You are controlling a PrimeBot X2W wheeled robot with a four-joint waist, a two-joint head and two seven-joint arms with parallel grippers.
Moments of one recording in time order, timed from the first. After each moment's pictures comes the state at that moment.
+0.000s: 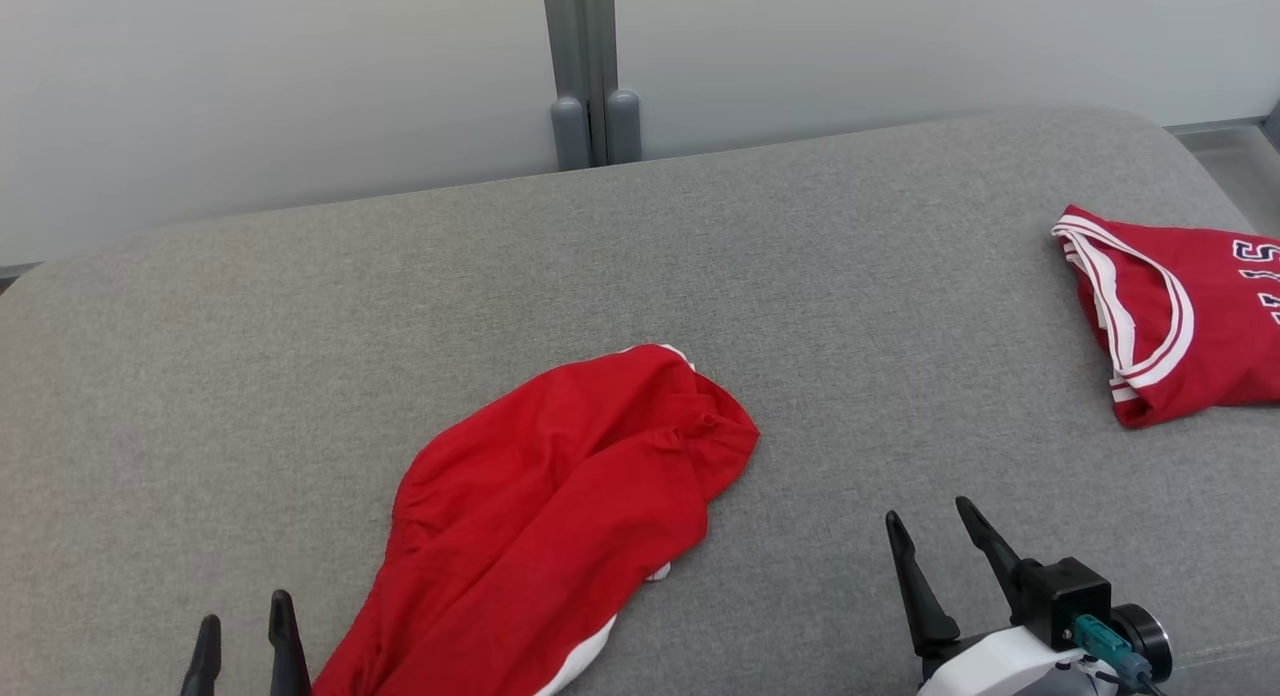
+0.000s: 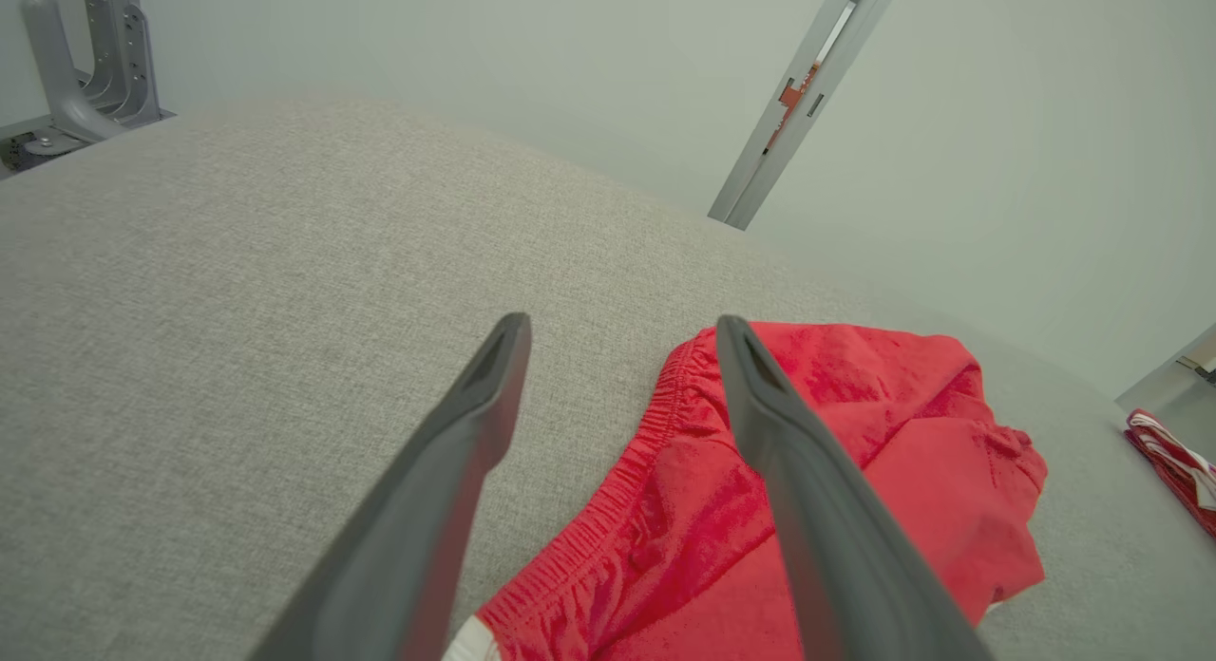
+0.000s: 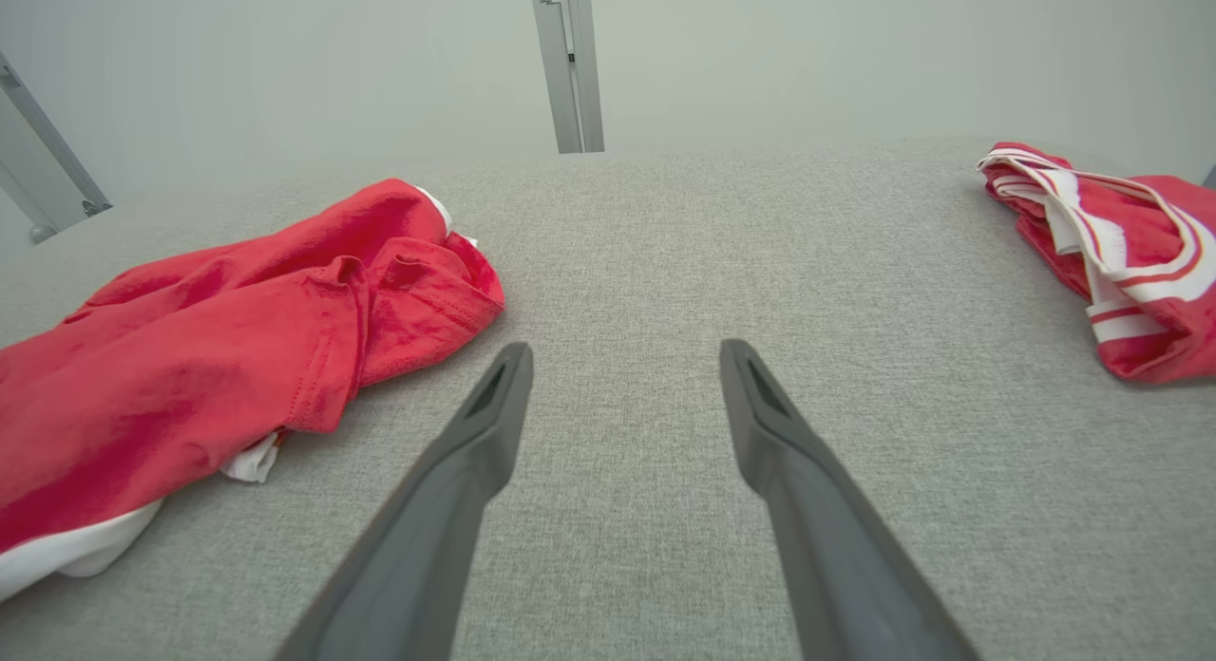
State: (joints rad) left arm 0.27 0.05 0.06 0.06 -0.51 -0.13 -0.26; right arm 0.04 -0.05 0.11 0.29 0.10 0.13 -0.26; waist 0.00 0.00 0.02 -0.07
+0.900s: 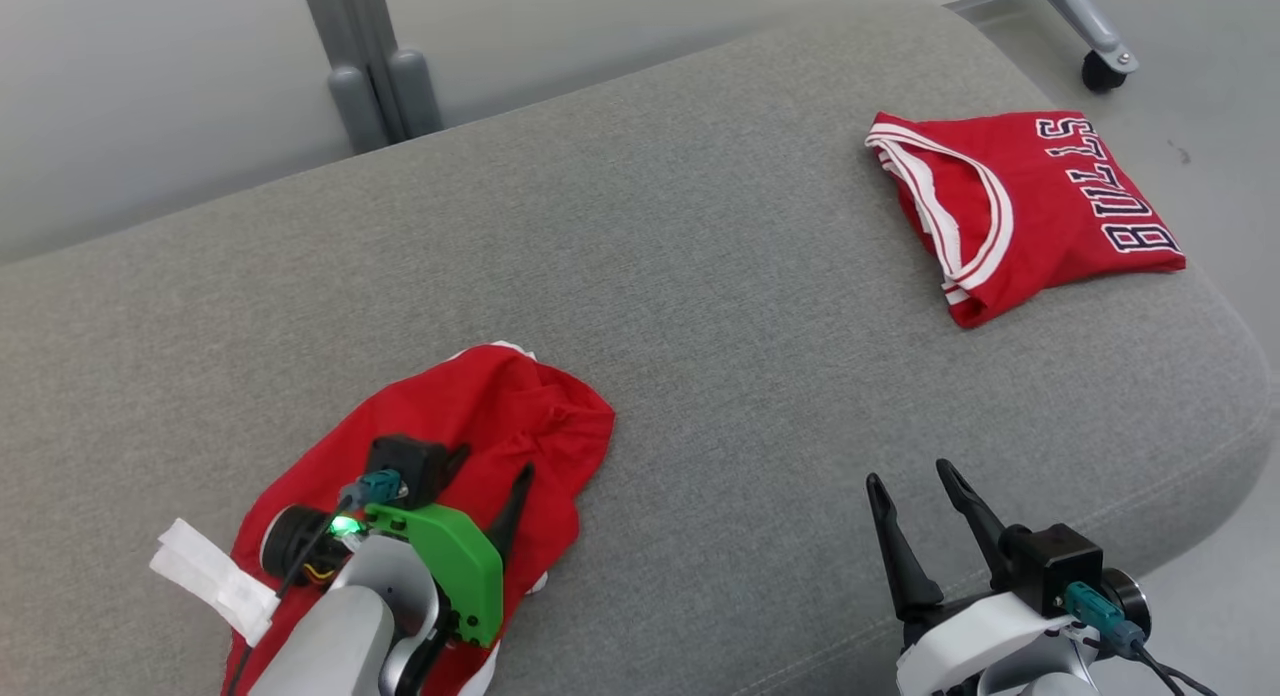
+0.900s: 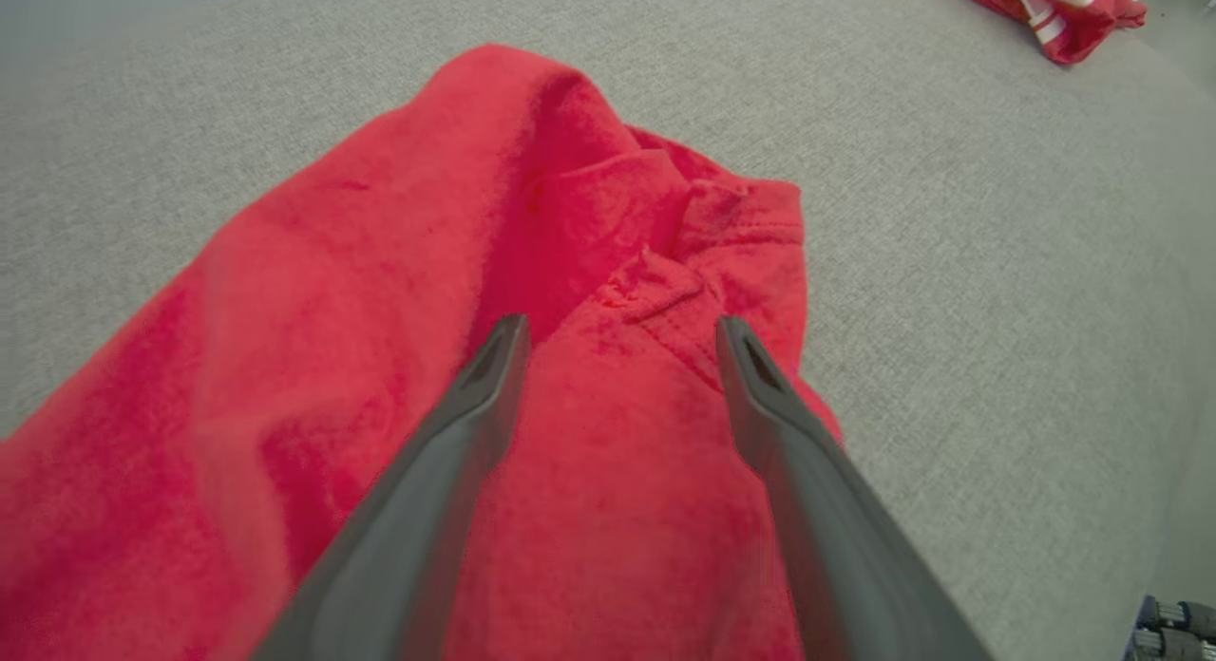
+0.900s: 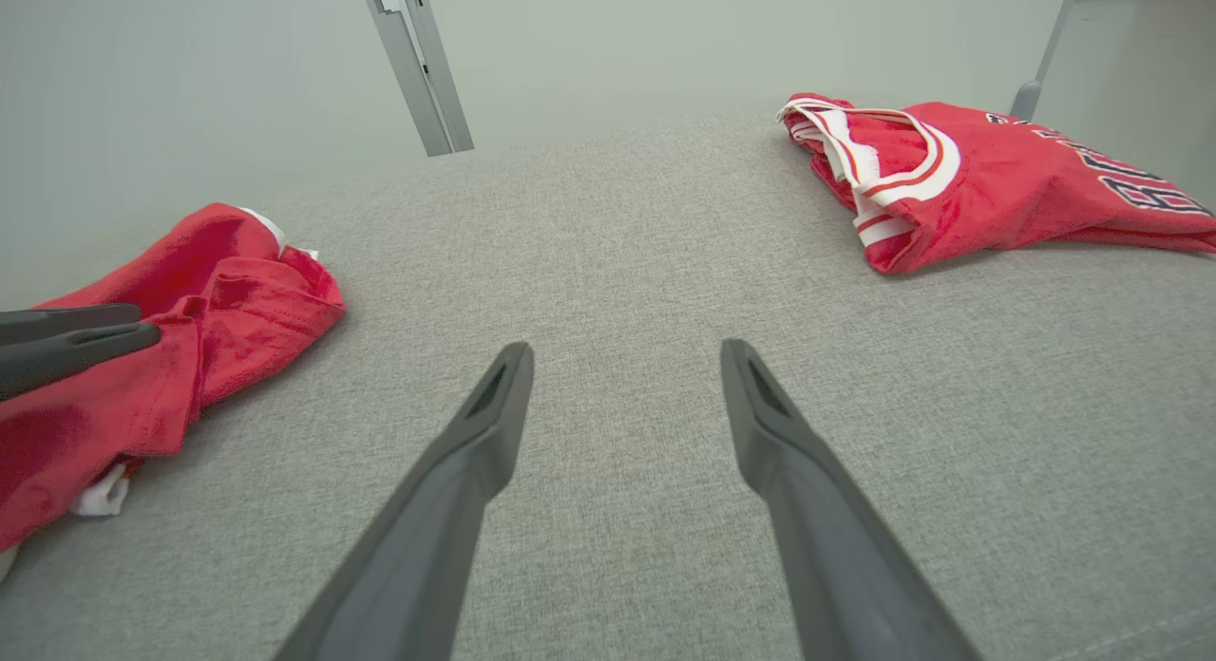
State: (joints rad) left arm -0.35 0.18 -0.49 0.55 -0.42 -0.13 0.04; right arm -0.01 -0.05 0.15 0.28 0.15 0.13 -0.26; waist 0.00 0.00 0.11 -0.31
